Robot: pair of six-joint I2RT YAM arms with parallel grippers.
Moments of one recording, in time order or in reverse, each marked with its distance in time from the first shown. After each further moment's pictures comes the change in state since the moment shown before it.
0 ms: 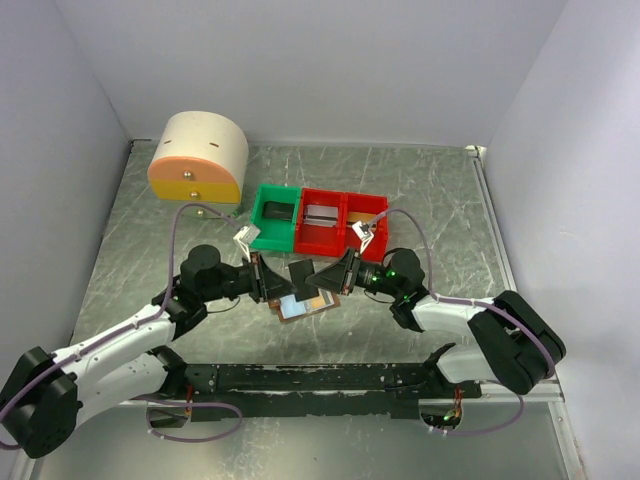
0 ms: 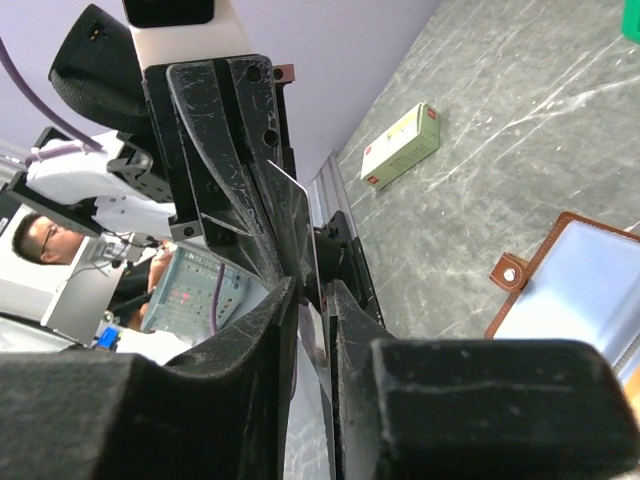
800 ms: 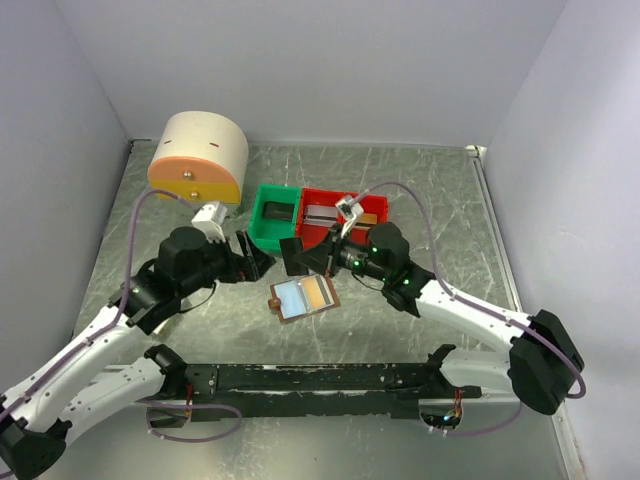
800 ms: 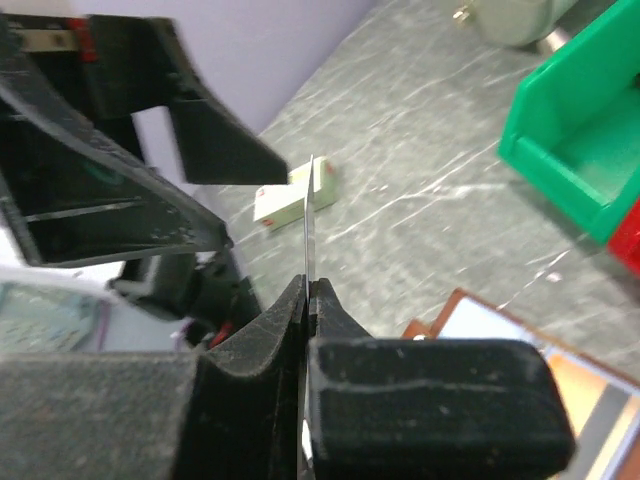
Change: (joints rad) left arm -0.001 -0.158 0.323 -0.698 -0.502 0.167; right arm 0.119 -0.162 0.295 -0.619 0.248 -0.386
